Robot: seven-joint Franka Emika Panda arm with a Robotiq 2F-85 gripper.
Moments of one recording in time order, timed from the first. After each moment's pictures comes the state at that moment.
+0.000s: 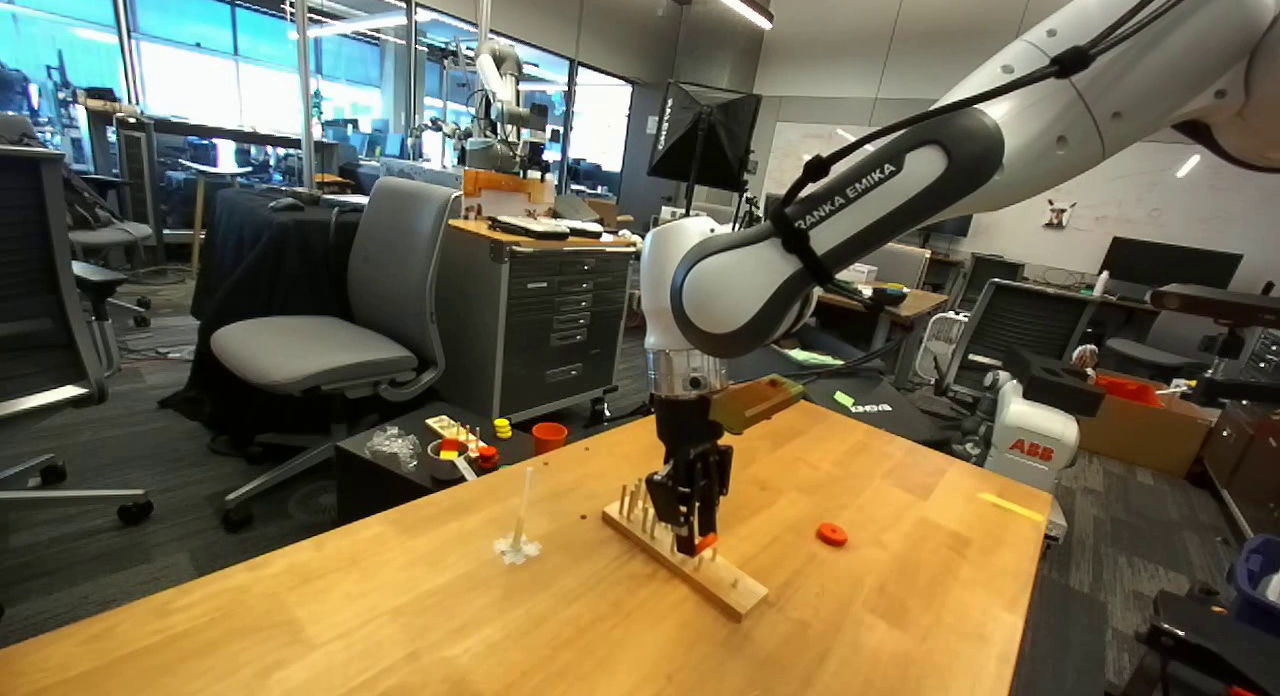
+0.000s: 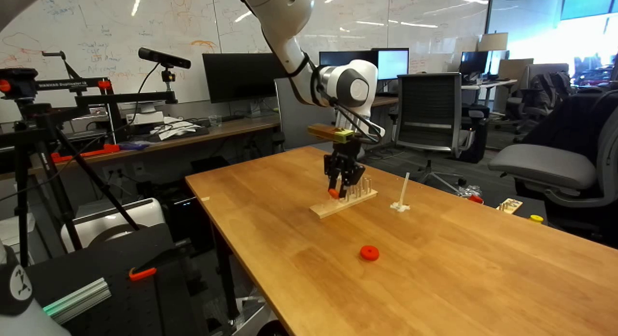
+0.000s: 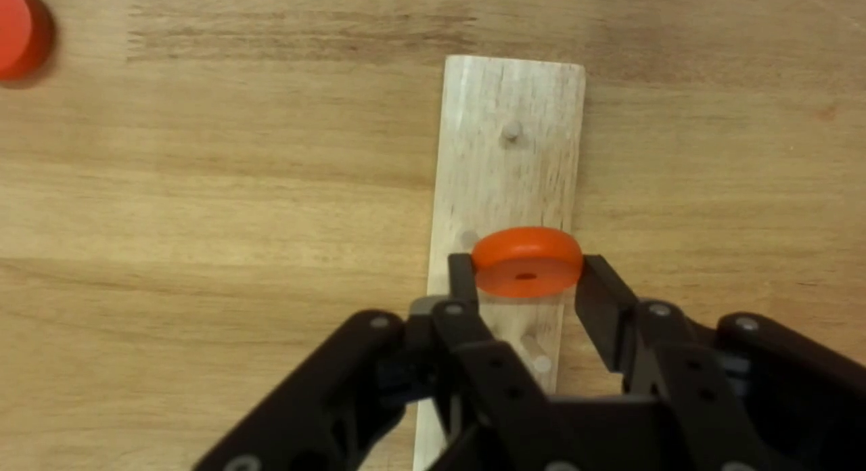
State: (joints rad) arm 0.18 0.87 0.07 -1.49 -0.02 2.08 0.16
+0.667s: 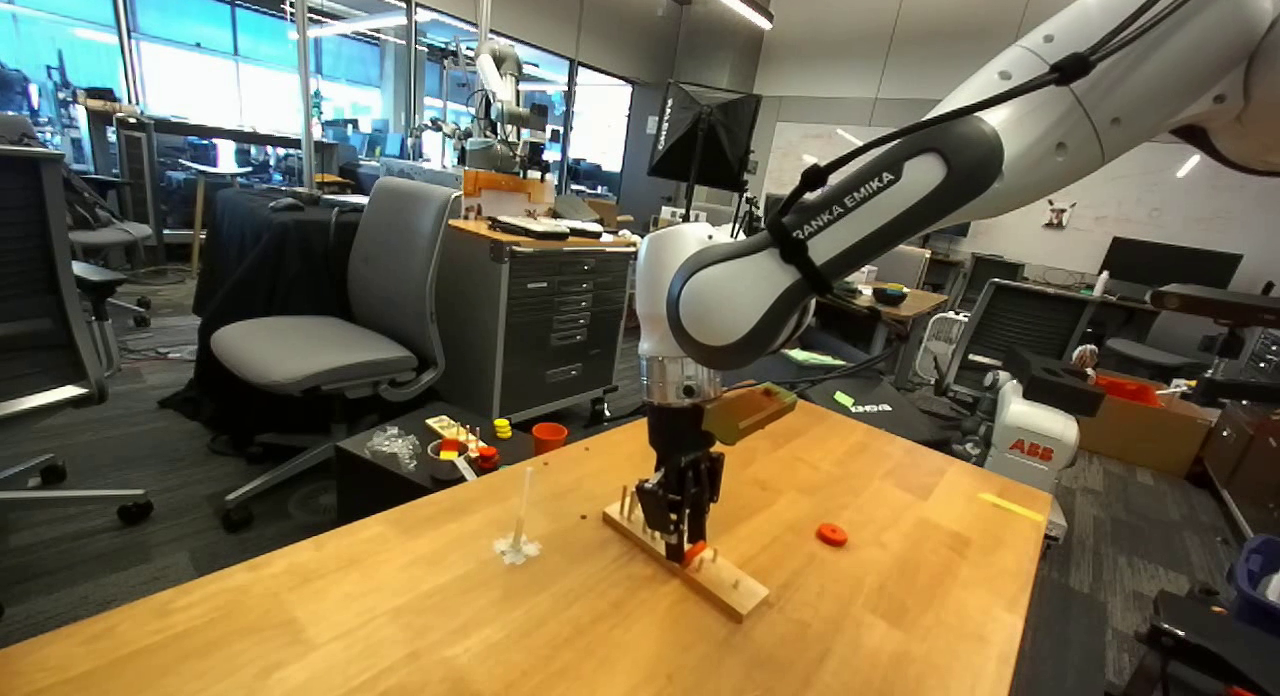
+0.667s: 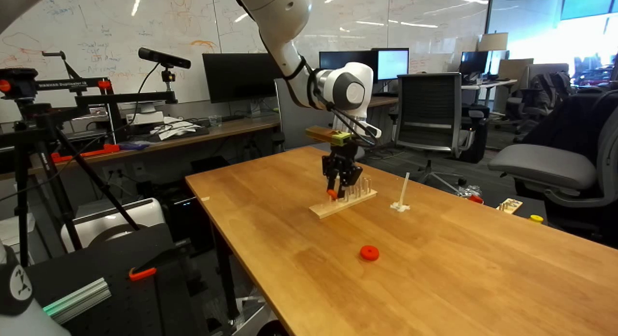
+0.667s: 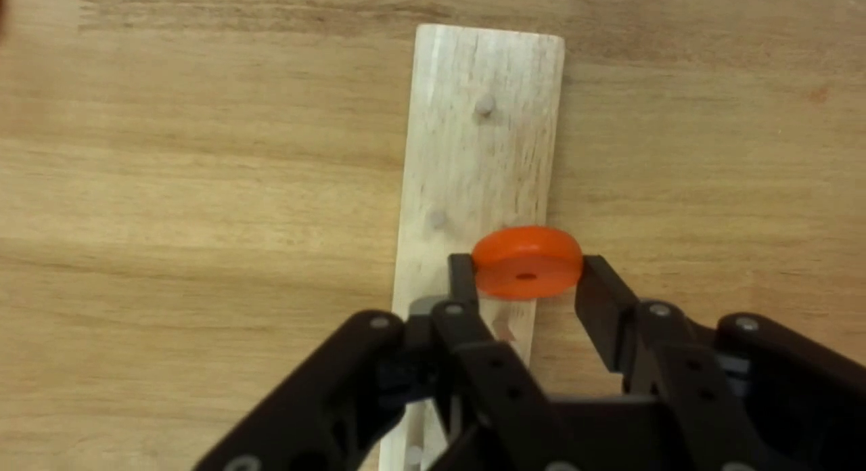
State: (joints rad) arm 0.20 0.88 0.08 -1.49 -0.02 2.13 0.17
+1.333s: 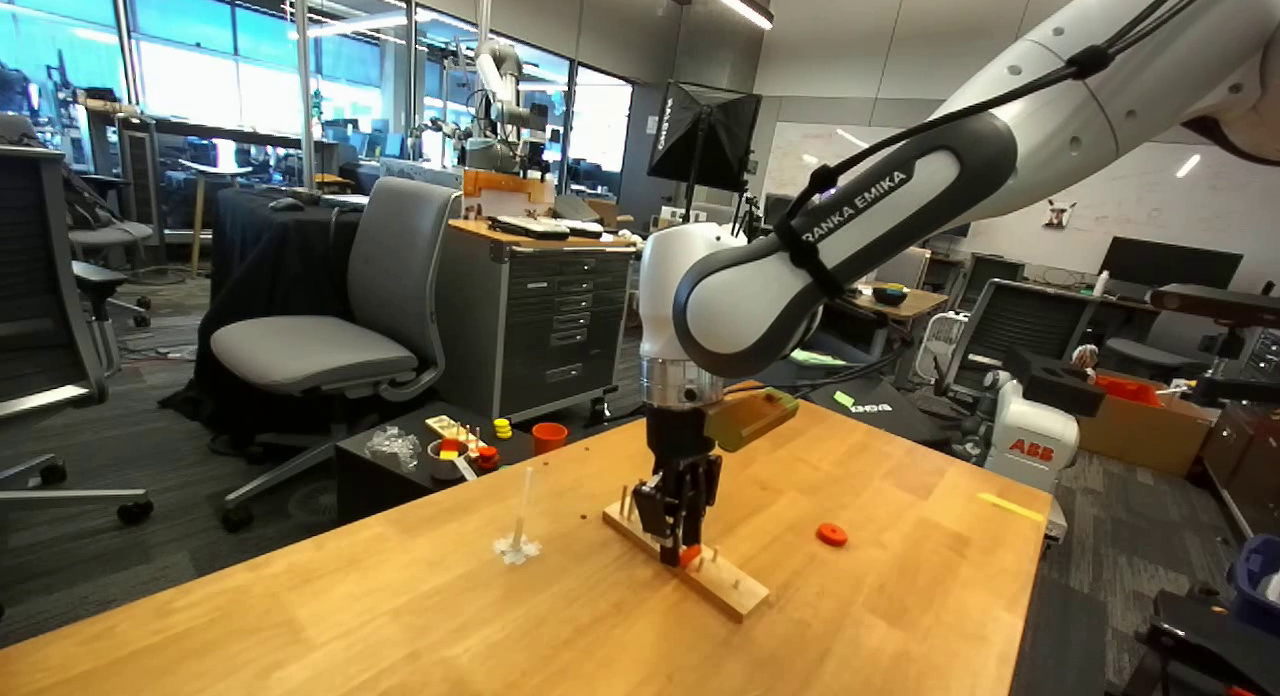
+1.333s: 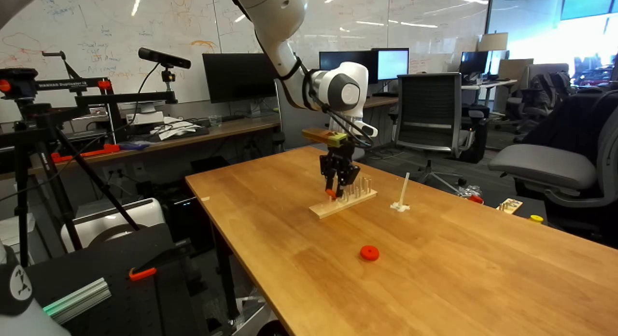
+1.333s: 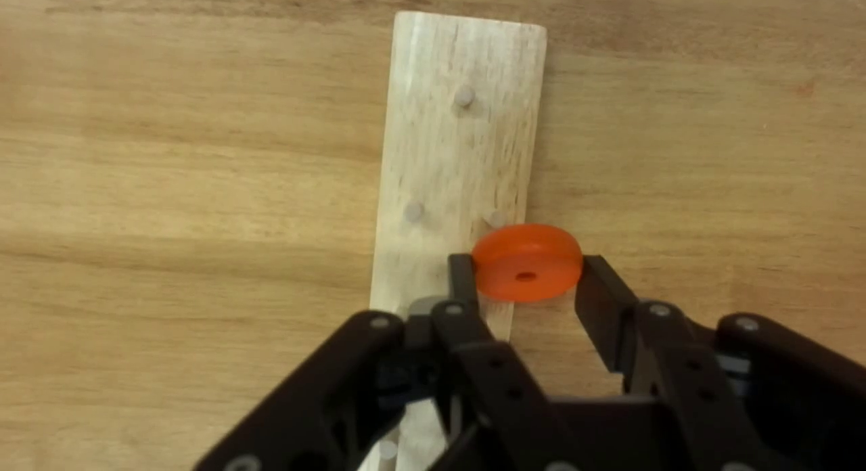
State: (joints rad) arm 0.21 0.85 0.08 -1.54 -0.02 2.19 0.17
